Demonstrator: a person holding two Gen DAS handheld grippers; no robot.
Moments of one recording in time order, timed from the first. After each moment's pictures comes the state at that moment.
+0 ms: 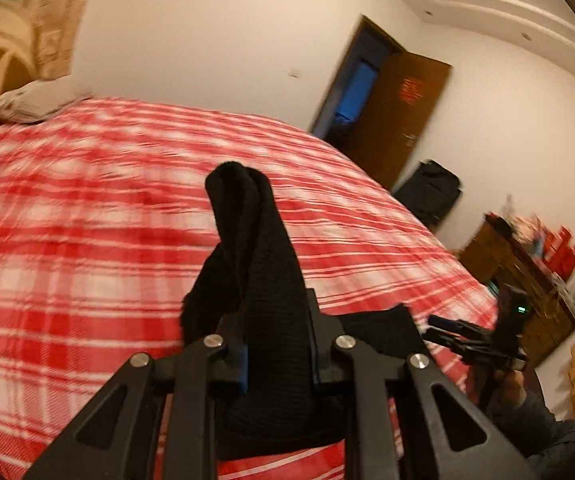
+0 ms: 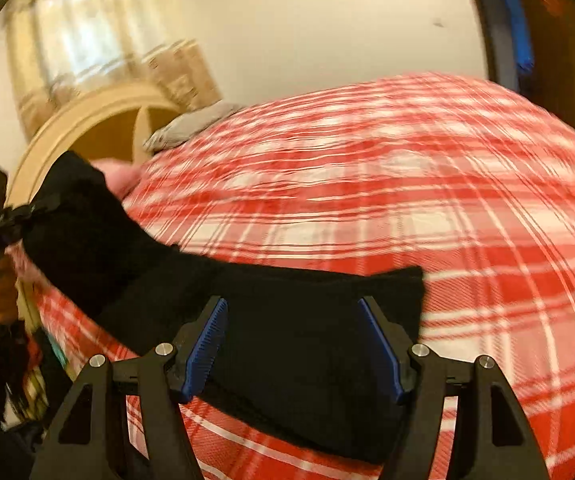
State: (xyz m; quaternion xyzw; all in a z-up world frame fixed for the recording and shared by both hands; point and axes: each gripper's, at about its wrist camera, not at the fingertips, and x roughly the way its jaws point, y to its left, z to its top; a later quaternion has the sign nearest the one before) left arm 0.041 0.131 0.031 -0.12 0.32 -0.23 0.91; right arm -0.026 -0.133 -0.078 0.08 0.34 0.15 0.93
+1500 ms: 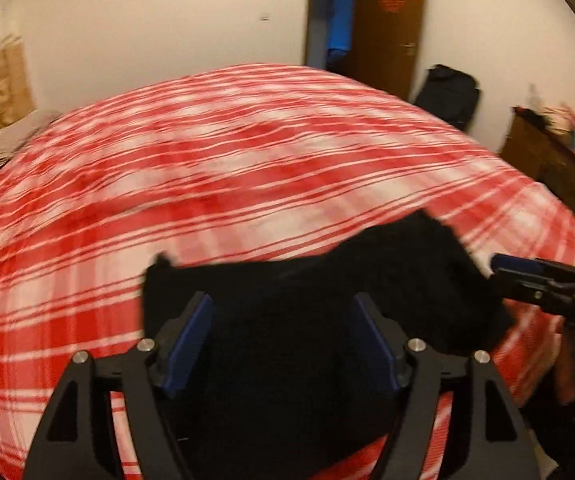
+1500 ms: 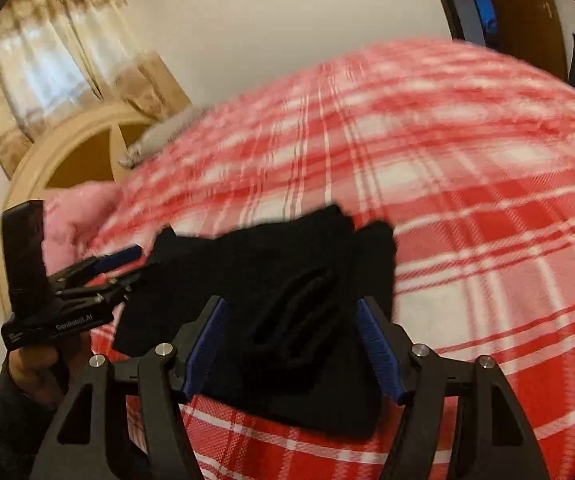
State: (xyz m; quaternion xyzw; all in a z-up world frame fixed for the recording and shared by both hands) left arm 0.069 -0.009 -0.056 0.05 0.38 -0.18 0.90; right arm -0.024 -0.149 -0.106 0.14 0.38 0.13 0.91
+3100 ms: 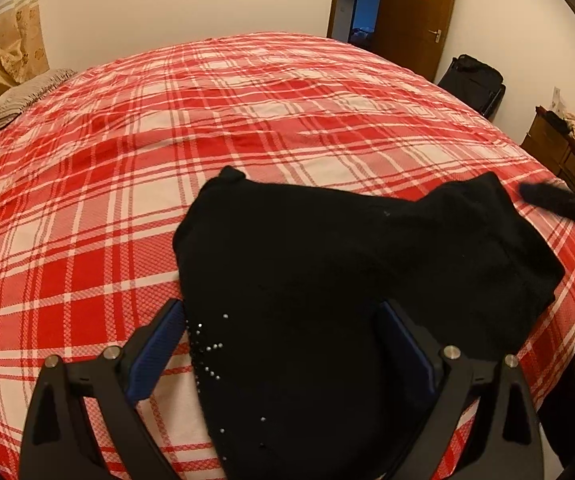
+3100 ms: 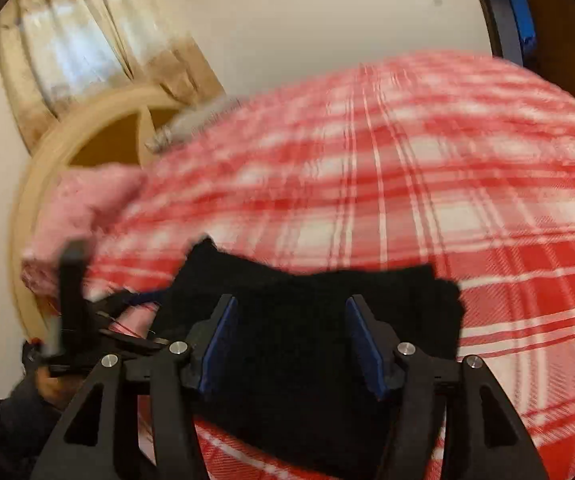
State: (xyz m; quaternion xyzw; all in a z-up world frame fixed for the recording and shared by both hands) left arm 0.077 0.014 -0.096 0.03 0.43 -0.16 0.89; right arm 0.020 -0.111 -0.091 0.09 0.38 0.17 0.90
